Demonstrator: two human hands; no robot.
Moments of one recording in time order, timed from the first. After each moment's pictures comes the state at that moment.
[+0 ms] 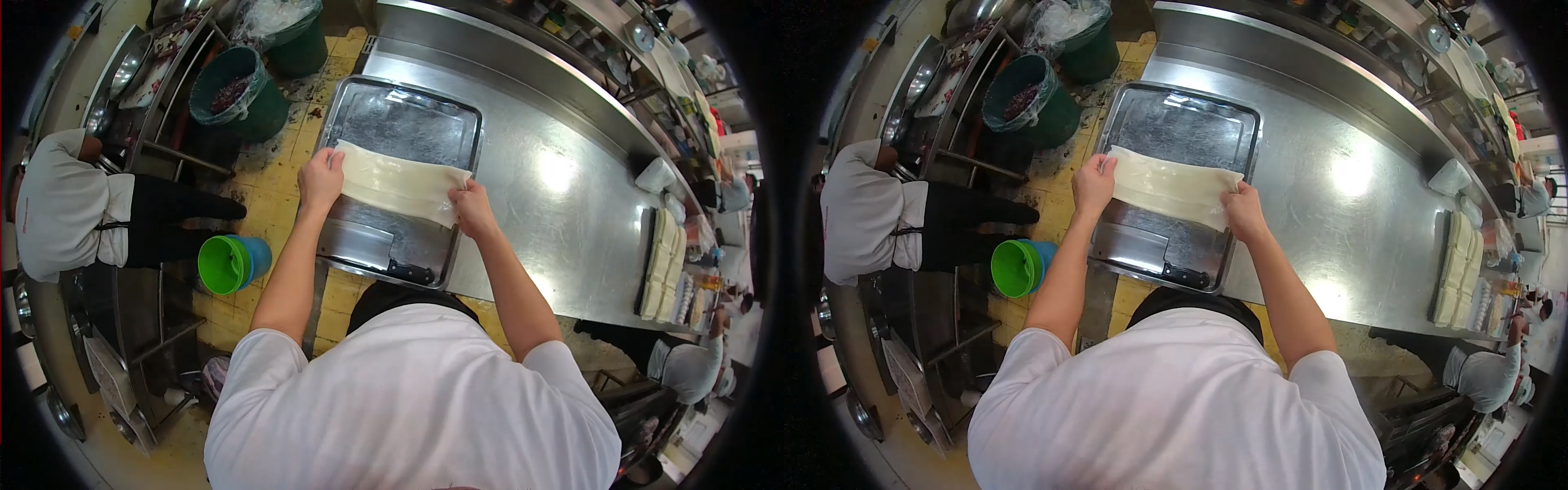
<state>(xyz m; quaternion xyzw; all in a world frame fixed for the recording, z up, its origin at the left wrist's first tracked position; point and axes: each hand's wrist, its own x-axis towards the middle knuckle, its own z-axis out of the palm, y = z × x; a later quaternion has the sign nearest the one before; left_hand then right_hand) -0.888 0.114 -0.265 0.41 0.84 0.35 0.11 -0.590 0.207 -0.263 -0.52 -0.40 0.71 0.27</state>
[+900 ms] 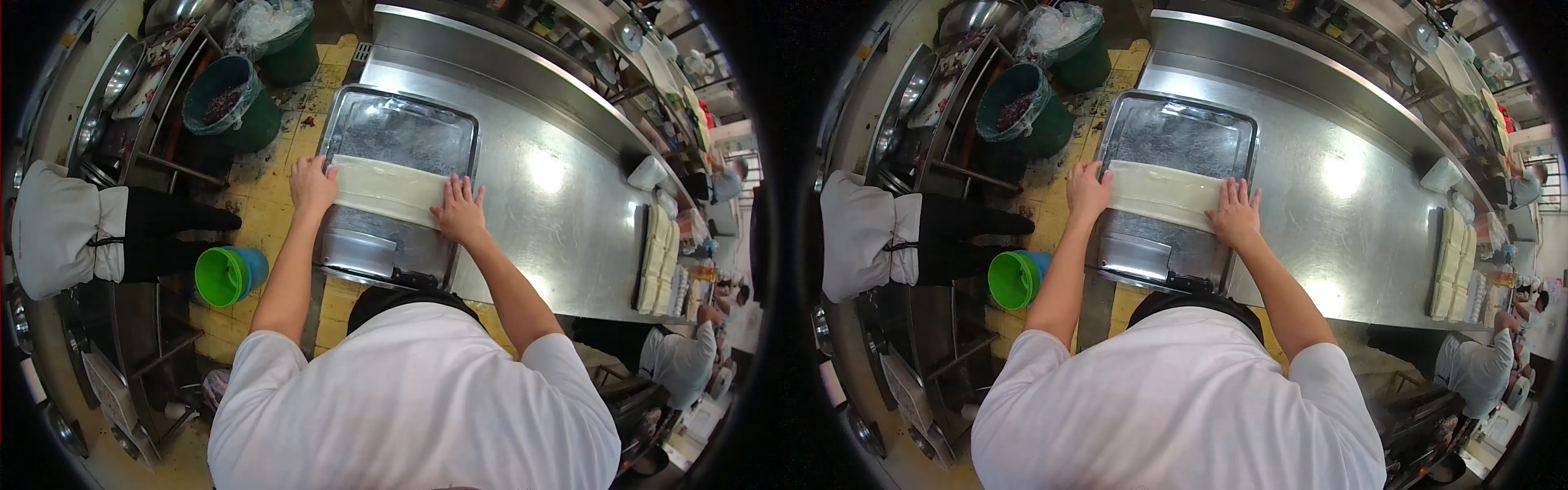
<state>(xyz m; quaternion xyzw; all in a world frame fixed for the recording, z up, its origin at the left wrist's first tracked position) -0.917 0.111 -0.278 0.46 0.86 0.18 0.10 -0.597 0.195 -0.276 -0.46 -0.87 0.09 -0.11</state>
